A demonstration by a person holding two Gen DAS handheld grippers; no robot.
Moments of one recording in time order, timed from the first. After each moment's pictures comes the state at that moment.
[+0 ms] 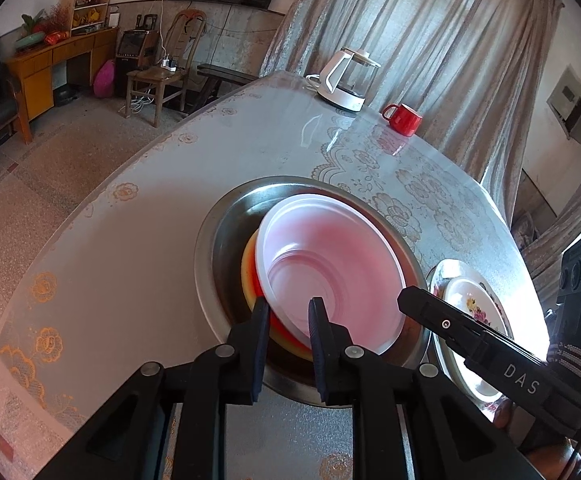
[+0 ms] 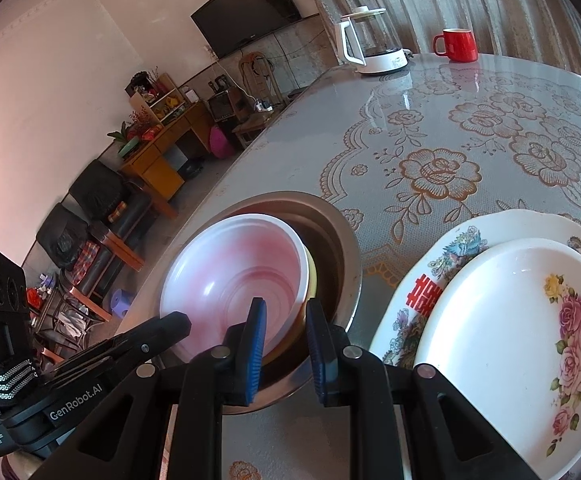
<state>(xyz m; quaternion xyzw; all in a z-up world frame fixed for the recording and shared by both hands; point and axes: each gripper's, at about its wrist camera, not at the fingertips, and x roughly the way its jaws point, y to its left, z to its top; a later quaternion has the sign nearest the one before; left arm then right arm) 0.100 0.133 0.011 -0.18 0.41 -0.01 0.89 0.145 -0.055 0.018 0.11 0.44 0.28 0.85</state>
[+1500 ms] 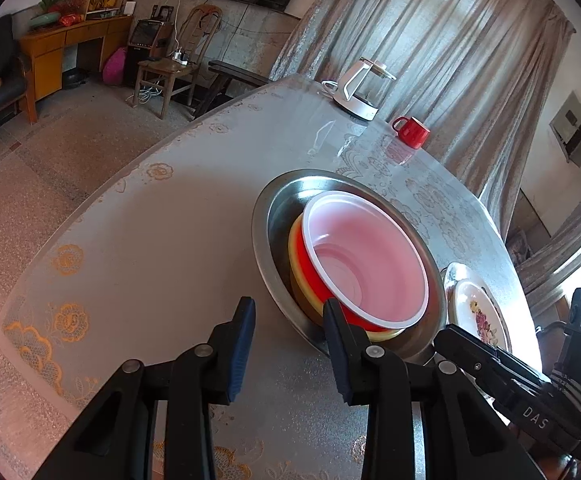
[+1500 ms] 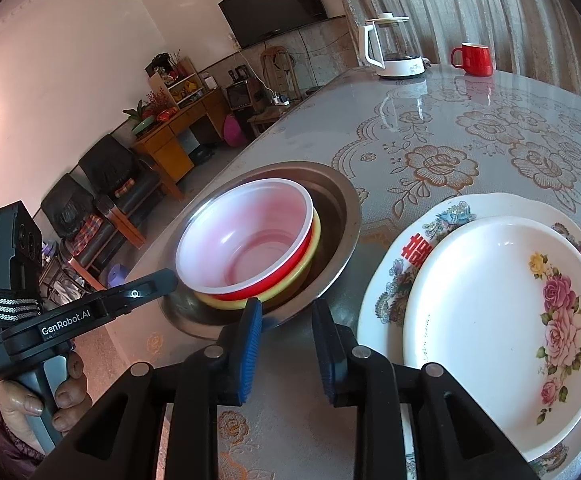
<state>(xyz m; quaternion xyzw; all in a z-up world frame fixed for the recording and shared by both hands) 0.081 0.164 -0.002 -0.22 0.40 0.00 0.89 0.111 -0.062 0.014 0.06 0.43 0.30 0.85</state>
